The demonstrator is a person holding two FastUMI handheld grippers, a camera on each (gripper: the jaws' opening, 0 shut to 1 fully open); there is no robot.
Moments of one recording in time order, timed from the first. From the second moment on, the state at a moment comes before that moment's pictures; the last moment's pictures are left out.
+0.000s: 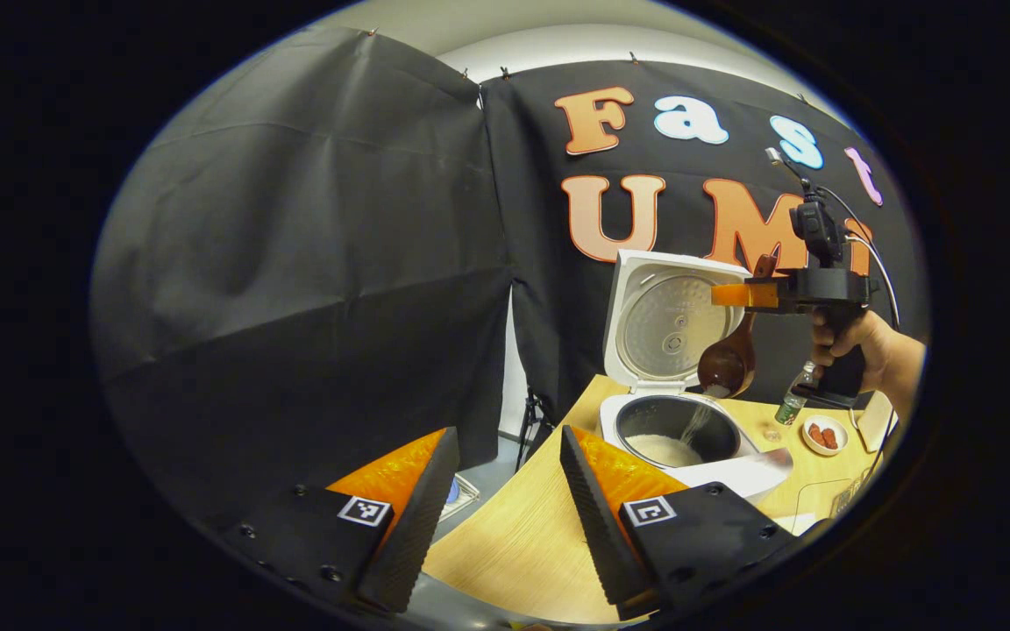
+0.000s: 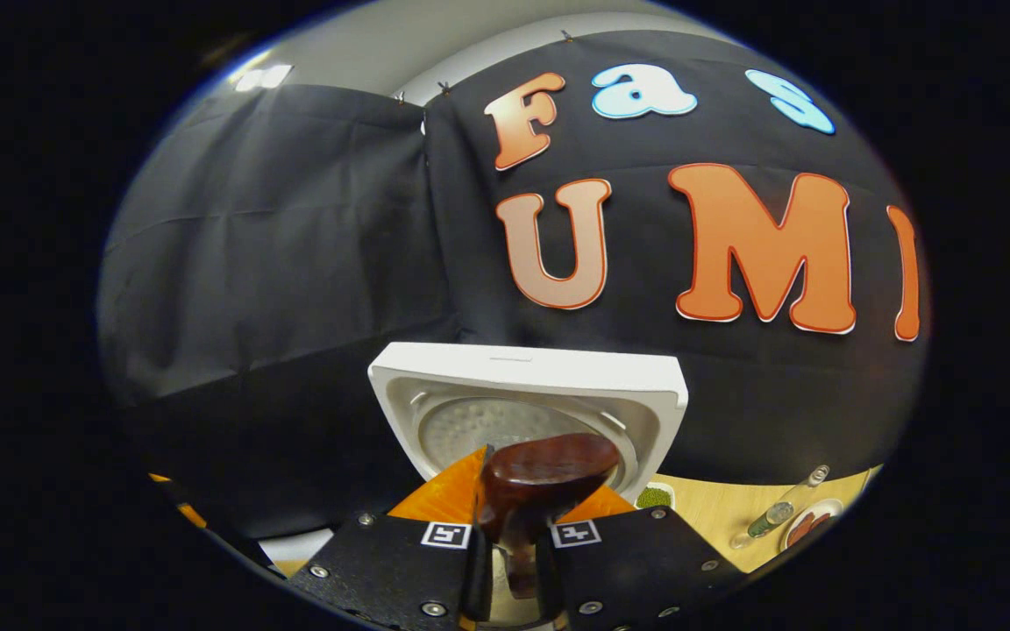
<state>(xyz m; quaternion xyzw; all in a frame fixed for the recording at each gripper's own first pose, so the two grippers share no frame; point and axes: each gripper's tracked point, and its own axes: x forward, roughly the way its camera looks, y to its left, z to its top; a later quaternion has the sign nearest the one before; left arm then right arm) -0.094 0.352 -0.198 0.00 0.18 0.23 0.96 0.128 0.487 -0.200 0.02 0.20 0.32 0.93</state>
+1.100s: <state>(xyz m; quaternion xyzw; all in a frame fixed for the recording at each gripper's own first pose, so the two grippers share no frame) -0.084 0.233 -0.165 0.04 0.15 0.22 0.96 0.088 0.307 -0.179 0.12 0.21 0.27 0.93</state>
